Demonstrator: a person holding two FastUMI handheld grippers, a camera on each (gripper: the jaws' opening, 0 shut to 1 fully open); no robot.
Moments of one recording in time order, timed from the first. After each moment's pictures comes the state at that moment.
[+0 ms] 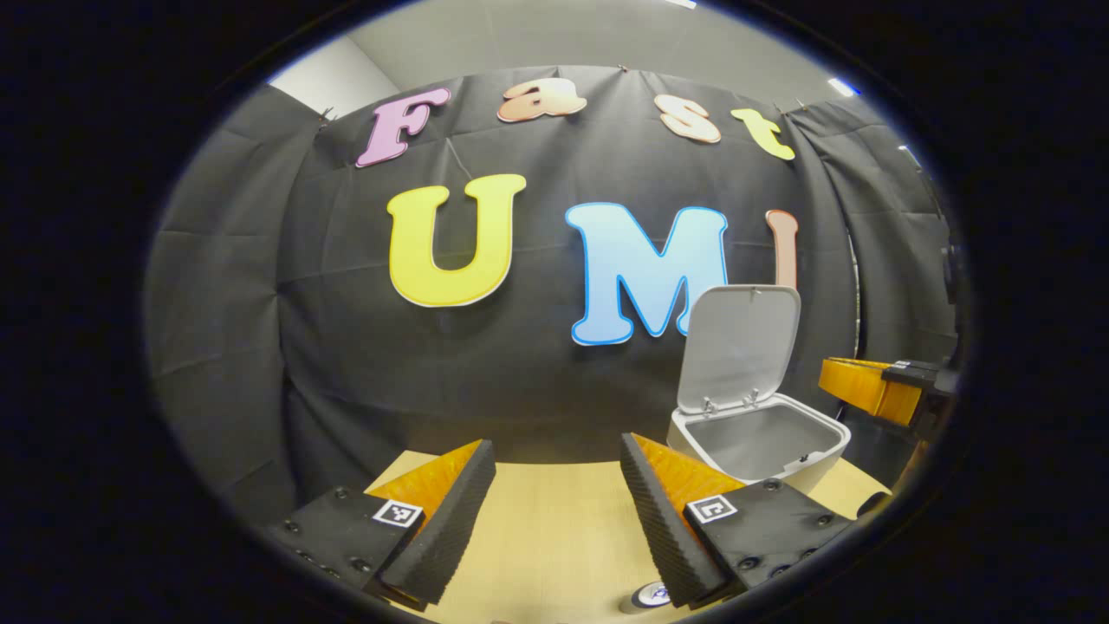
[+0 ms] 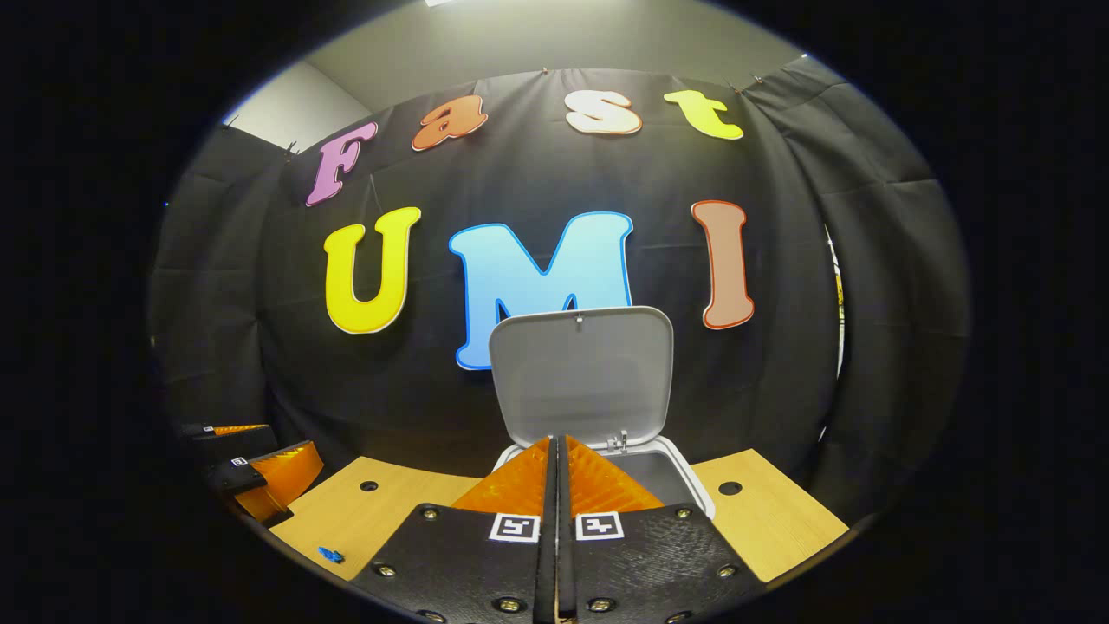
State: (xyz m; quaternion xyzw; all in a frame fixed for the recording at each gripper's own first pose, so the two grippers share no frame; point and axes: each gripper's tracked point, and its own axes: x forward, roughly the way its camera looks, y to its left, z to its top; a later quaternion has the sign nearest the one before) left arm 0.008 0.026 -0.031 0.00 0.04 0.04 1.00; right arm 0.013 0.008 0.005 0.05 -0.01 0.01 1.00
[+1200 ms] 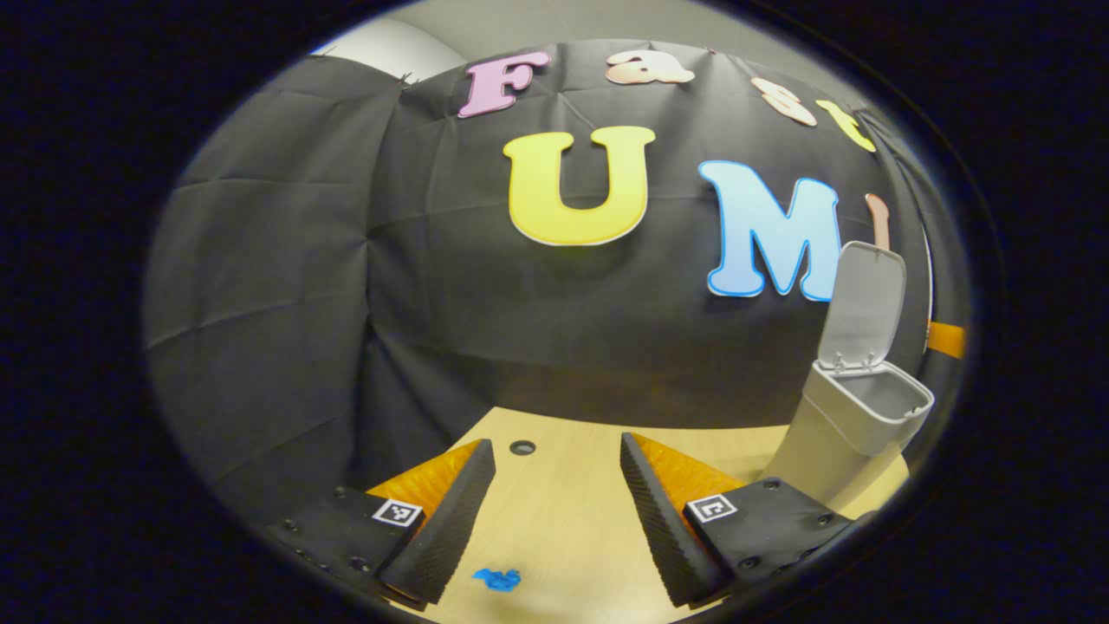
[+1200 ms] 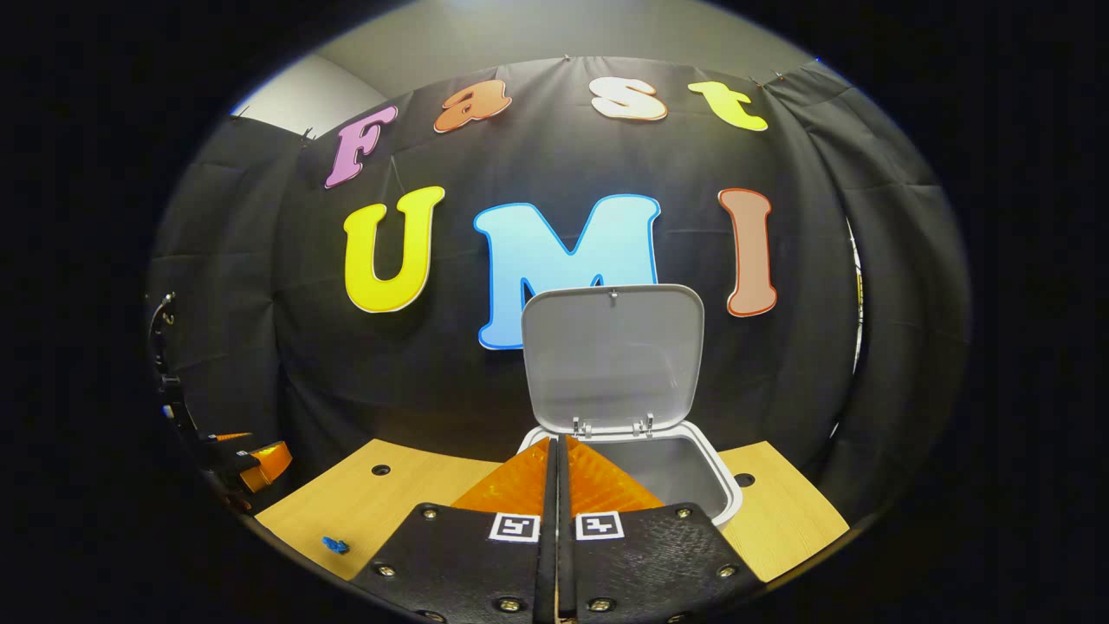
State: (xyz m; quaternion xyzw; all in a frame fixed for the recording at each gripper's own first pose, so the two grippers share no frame) left arm -0.024 0.203 -0.124 -0.04 0.10 0.17 0.98; right arm 0.012 0.032 -0.011 0.03 0.03 0.04 1.00
